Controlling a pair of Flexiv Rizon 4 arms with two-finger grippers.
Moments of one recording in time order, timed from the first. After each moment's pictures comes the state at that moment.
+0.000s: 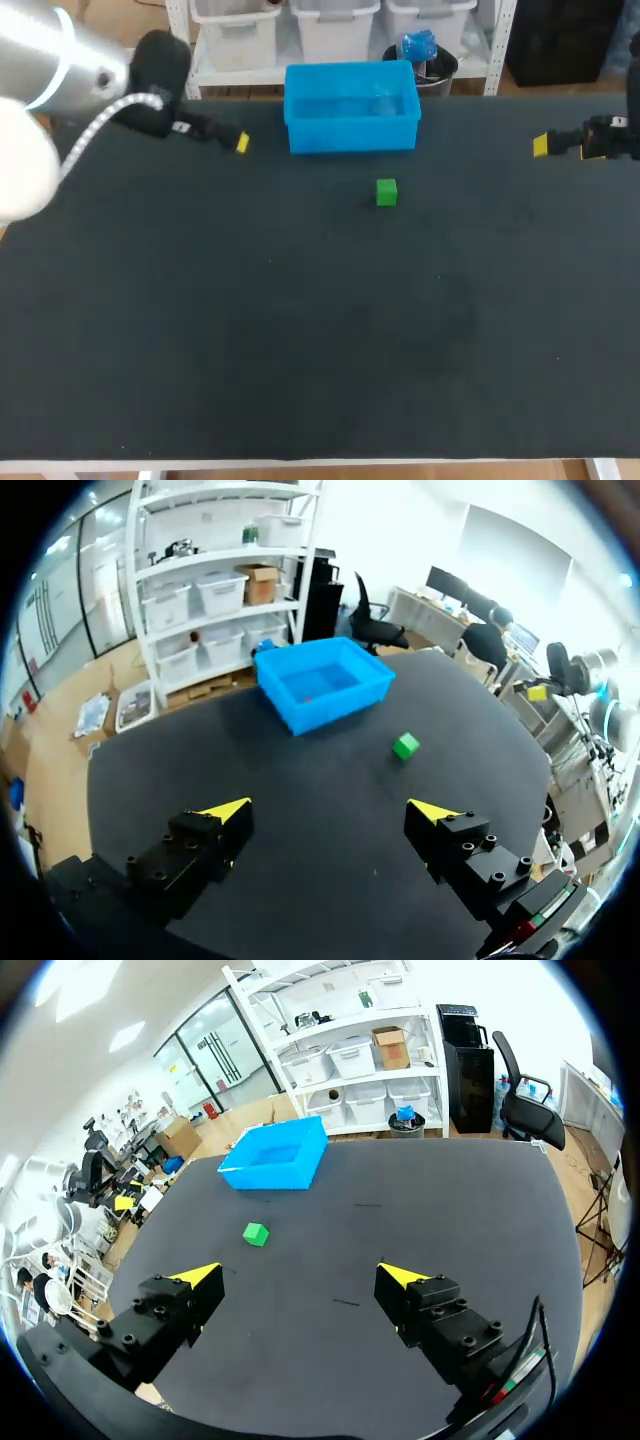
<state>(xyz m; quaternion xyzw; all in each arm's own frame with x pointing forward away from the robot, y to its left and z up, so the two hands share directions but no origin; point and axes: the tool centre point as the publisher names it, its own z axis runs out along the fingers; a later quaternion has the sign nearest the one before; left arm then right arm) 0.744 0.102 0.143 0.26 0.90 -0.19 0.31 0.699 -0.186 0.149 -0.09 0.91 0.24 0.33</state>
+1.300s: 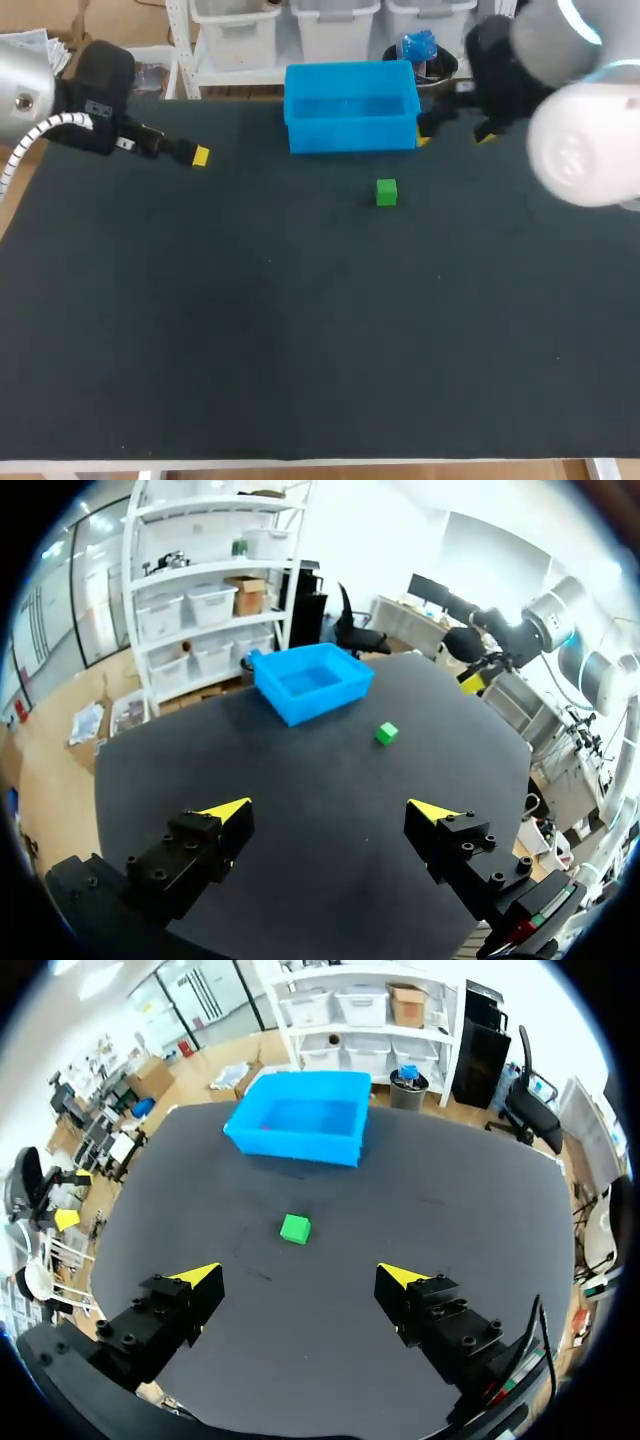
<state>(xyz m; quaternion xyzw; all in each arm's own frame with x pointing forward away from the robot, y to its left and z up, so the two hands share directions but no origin) 0.703 0.135 0.164 0.28 0.88 -0.21 0.33 0.739 -0.045 0.141 -0.12 0.96 0.14 0.20</state>
